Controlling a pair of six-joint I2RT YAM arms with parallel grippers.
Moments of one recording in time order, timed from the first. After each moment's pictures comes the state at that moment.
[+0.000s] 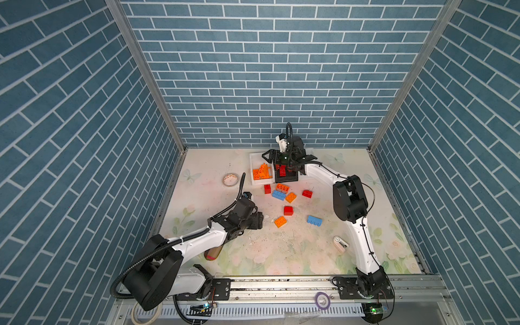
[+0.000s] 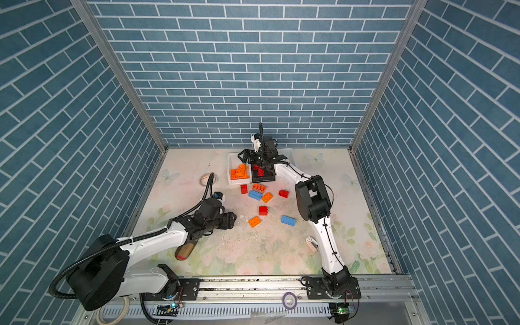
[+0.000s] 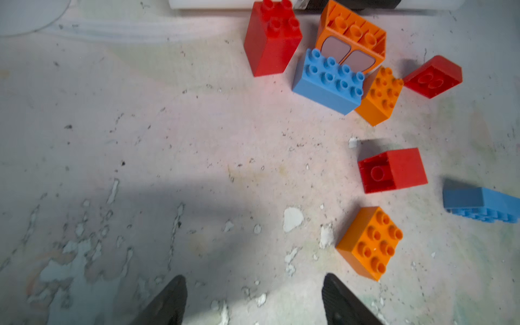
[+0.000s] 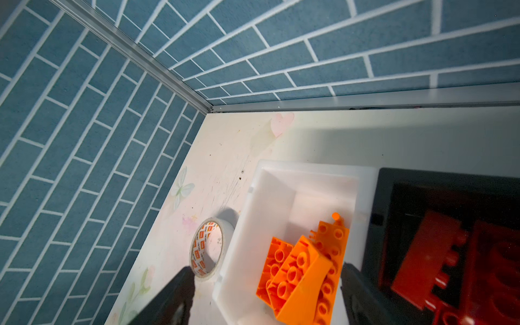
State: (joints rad) left arm -0.65 1.33 0.58 -0.09 -0.07 -0.51; right arm 0.56 2.31 1.92 -0.10 -0.44 0.49
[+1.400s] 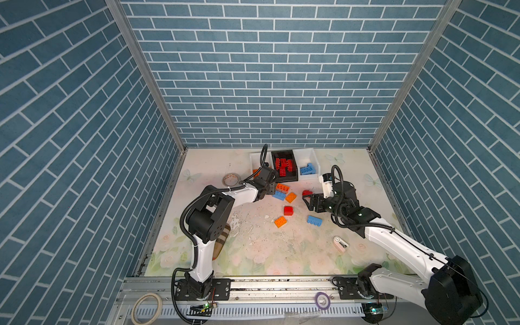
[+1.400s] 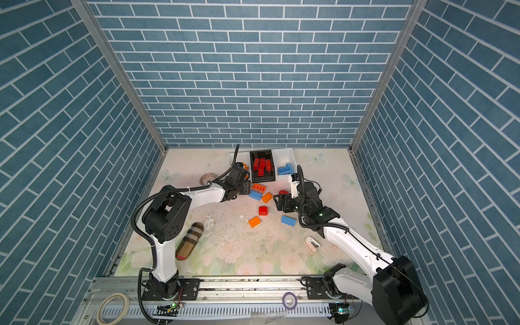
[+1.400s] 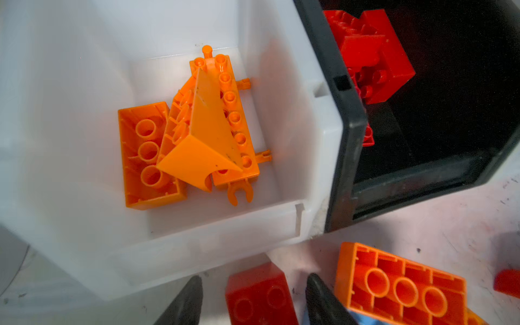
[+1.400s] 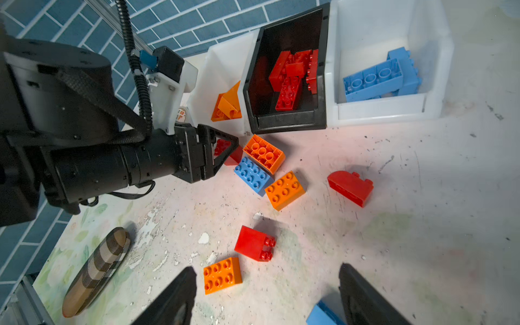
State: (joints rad) left arm -0.58 2.01 1.28 -0.11 -0.23 -0.39; right arm 0.56 1.11 0.68 -0.14 -0.14 0.41
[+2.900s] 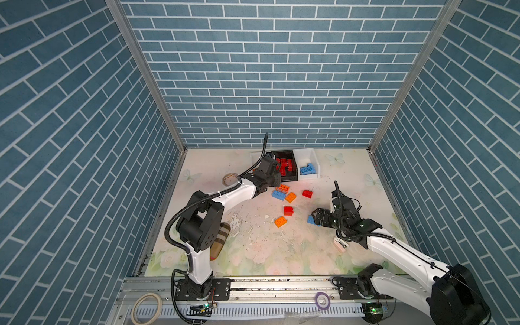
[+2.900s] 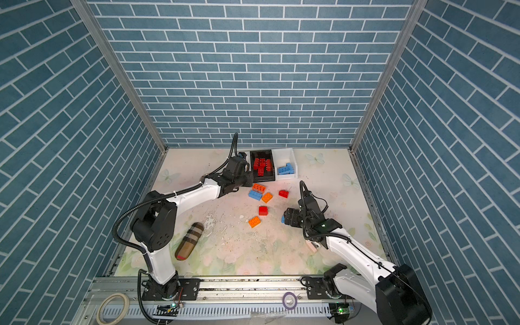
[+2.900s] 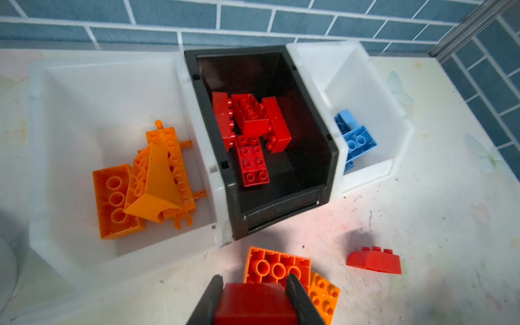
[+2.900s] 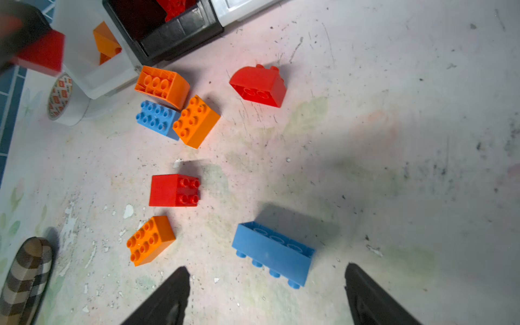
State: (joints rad) left arm -0.60 1.87 1.37 -0.17 -0.09 -0.40; right arm 0.56 1.03 0.50 -0.29 -0.01 0.64
